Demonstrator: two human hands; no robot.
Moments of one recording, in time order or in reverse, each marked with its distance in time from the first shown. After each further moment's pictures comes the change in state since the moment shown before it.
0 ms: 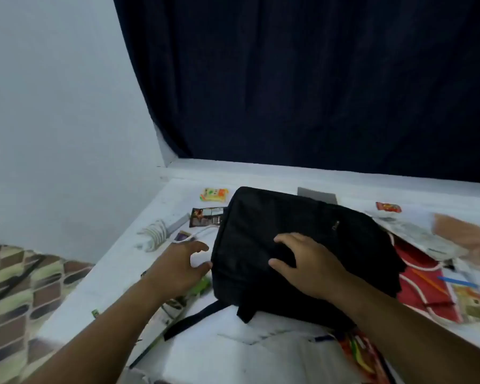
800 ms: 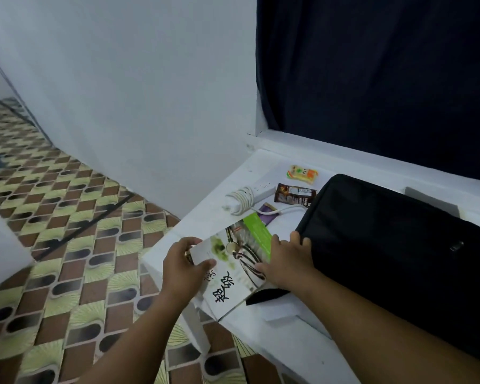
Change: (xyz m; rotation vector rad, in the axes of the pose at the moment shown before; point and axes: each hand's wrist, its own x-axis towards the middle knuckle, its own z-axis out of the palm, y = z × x) left_hand -0.095 -0.145 0.022 -0.679 0.541 -0.500; right_hand 0.081 -0.149 0.152 -0.455 -0.266 -0.071
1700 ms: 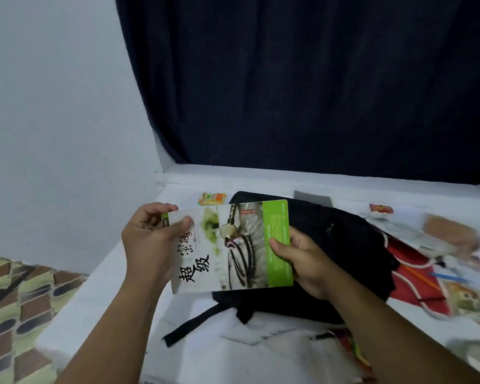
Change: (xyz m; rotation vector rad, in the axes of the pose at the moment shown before) left_hand -0.037 0.201 0.079 -0.783 -0.227 0.221; right_hand -0.114 0.165 -0.056 1.805 0.222 0.049
